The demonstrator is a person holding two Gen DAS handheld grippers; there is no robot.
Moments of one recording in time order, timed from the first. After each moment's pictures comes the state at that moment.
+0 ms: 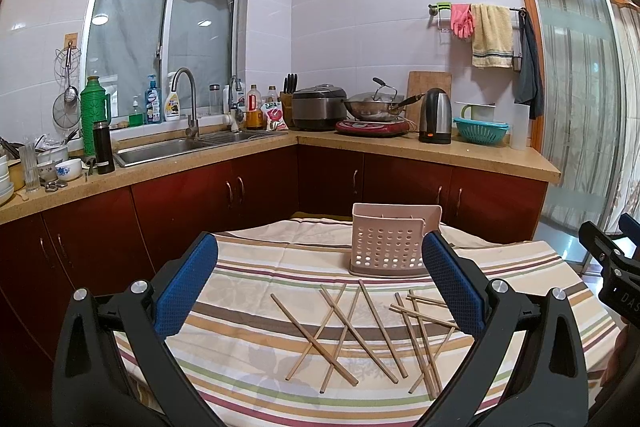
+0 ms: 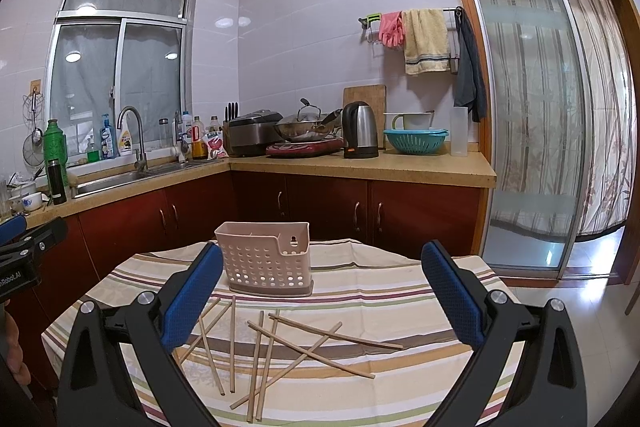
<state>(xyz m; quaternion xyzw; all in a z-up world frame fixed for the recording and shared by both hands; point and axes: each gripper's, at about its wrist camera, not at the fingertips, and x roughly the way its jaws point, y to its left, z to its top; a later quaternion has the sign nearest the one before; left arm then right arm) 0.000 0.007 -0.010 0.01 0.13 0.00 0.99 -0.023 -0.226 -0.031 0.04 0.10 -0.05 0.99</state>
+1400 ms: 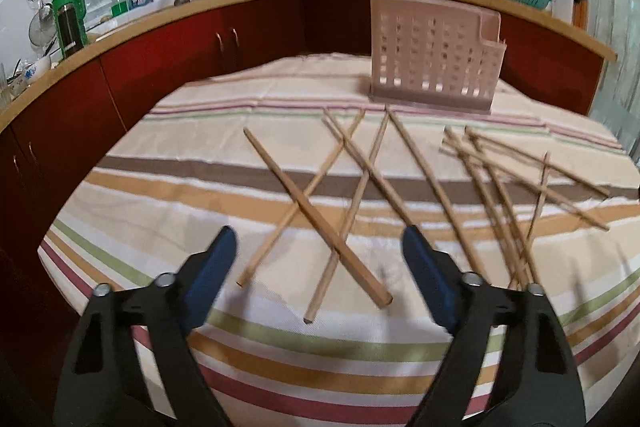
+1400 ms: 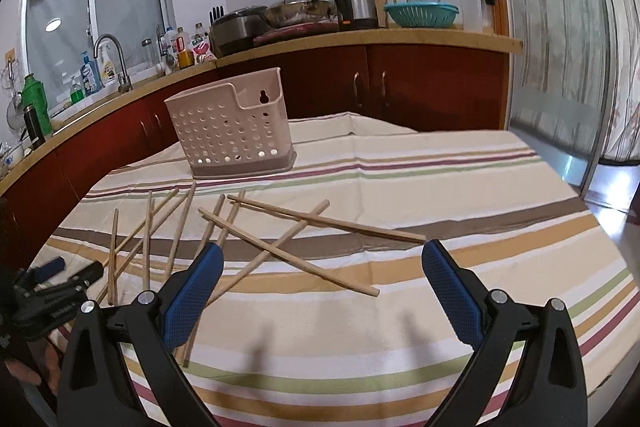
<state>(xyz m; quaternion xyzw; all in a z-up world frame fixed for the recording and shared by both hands) 0.105 -0.014 -0.206 0.03 0.36 0.04 0.93 0.055 -0.273 -0.177 0.09 0.27 -0.02 0.96</state>
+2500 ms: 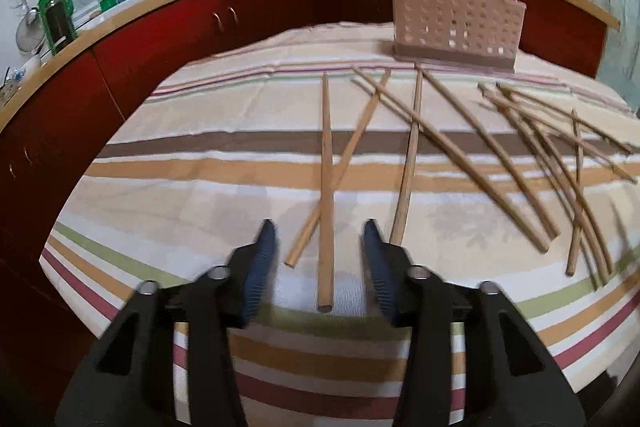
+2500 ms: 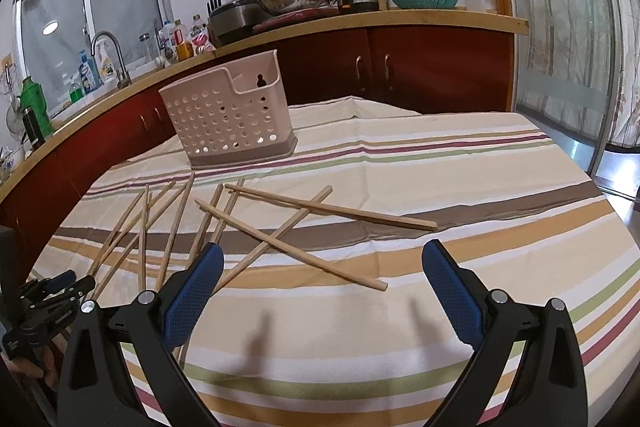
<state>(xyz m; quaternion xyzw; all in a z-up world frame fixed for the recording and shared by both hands) 0.113 0.026 -0.231 0.06 0.39 0.03 0.92 0.068 -0.275 -0.188 0.10 0.29 -0.01 0.95</state>
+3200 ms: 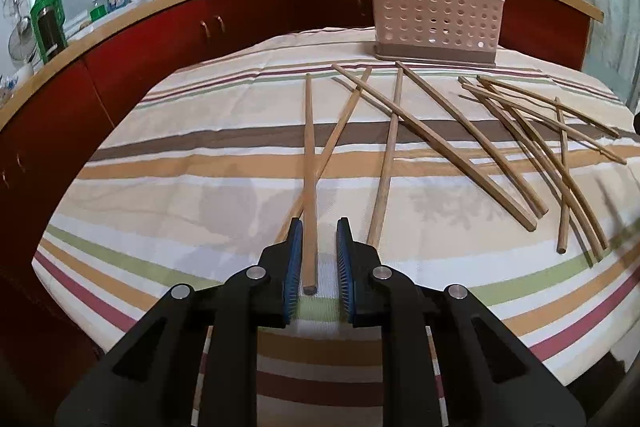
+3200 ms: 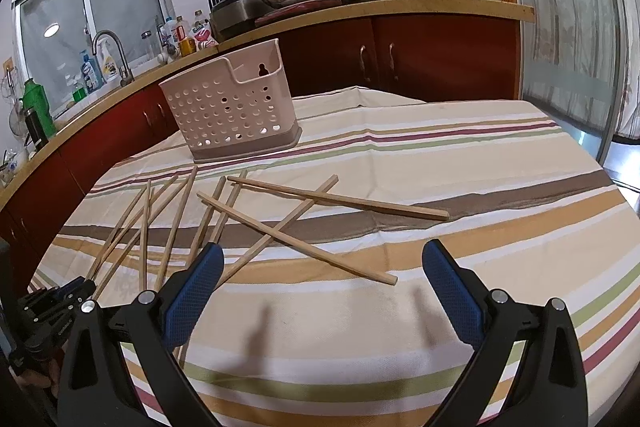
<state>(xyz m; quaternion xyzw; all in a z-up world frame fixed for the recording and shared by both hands) 0.101 0.021 -0.237 0.07 0.37 0.00 0.93 0.073 -0.274 -0.200 0.11 0.30 0.00 0.95</state>
